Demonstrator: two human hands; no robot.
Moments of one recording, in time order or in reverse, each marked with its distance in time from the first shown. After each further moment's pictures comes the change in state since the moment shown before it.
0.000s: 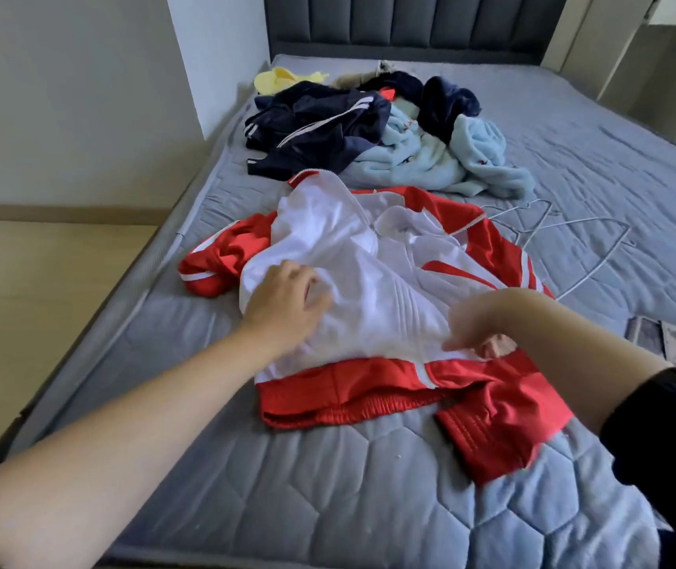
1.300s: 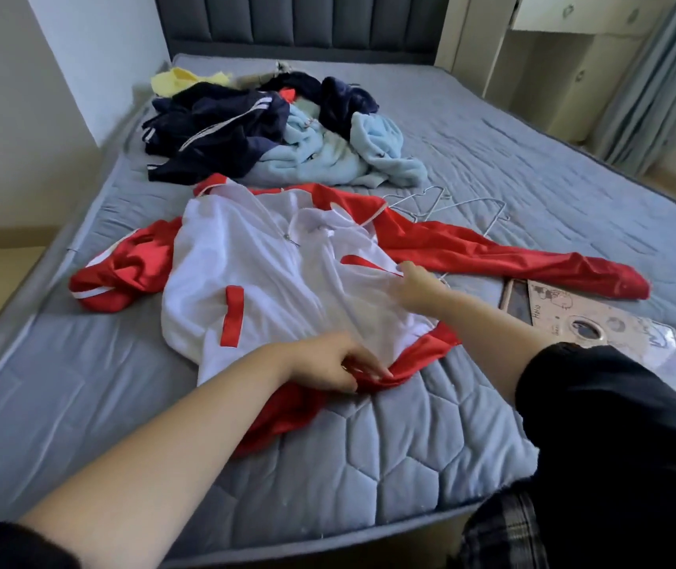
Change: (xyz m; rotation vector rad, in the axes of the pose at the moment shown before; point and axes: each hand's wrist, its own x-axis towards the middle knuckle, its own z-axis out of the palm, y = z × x) left_hand -0.017 0.131 0.059 -0.356 -1.064 0.336; right_hand 0.010 0.064 0.056 0.825 0.662 0.180
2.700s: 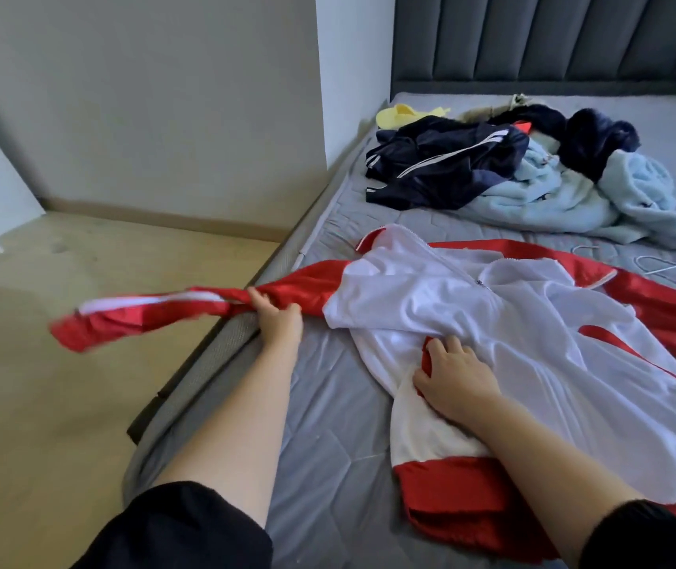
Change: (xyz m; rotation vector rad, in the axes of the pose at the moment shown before) left_hand -0.171 -0.217 -0.085 -0.902 1.904 -0.504; right_hand -0.013 -0.175 0.155 -0.267 -0.065 -0.472
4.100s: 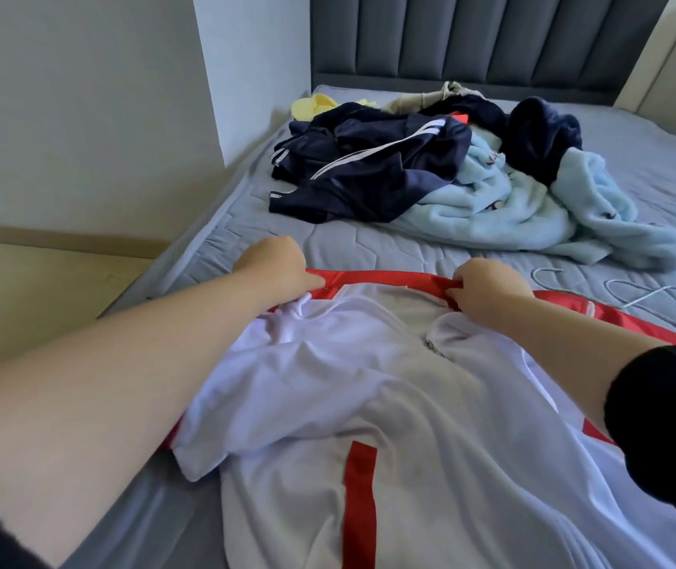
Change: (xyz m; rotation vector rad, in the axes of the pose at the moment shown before) left_hand 0.079 0.054 0.207 1.307 -0.509 0.595; right_hand 0.216 0.151 -0.081 -0.148 0.160 0.195
